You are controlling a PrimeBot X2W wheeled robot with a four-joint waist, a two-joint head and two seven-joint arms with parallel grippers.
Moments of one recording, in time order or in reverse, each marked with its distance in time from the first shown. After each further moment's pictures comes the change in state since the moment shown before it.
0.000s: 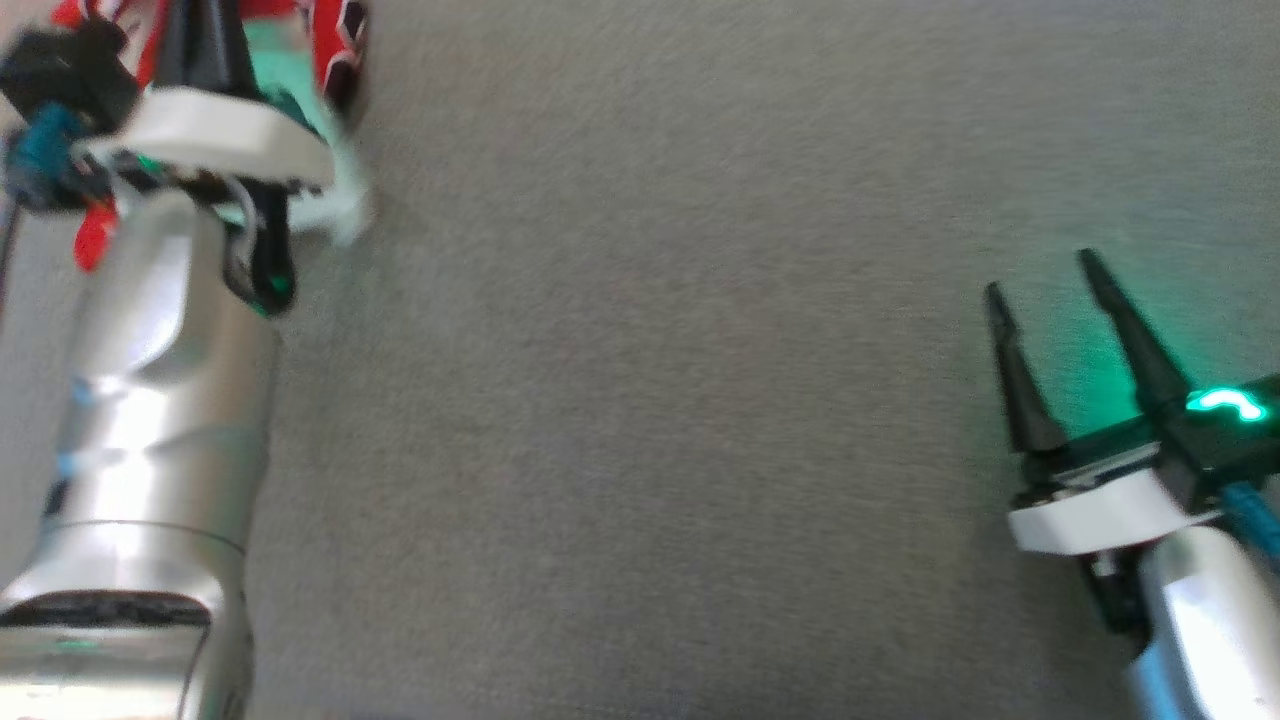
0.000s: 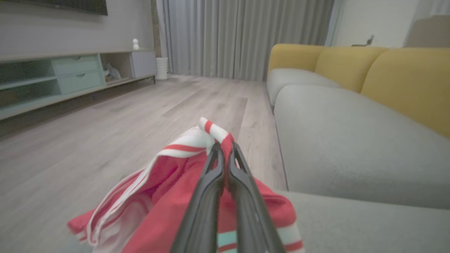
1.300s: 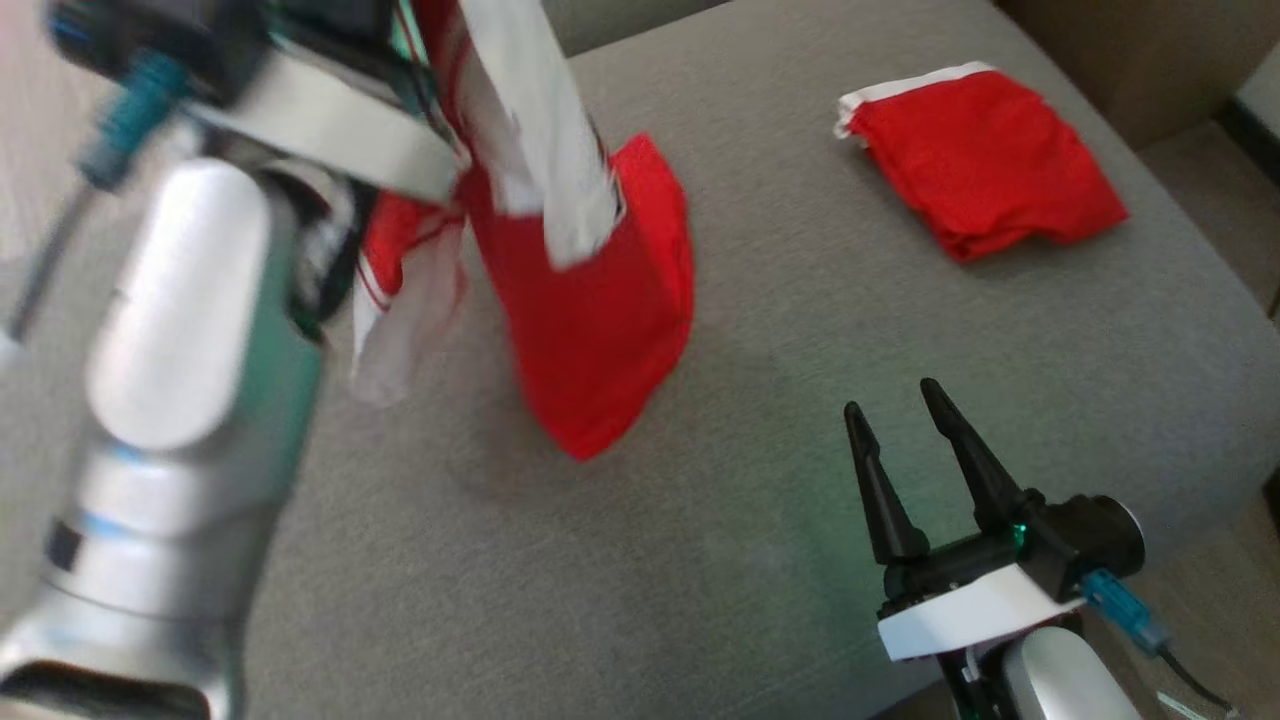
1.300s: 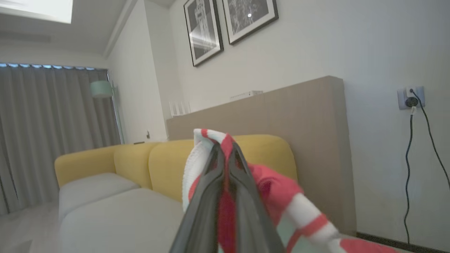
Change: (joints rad) left arm 0.109 0.072 -0.248 -0.628 0.036 0.000 0.270; right arm 0.122 0.170 0.116 0.052 0.096 0.000 0.003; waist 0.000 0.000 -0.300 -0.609
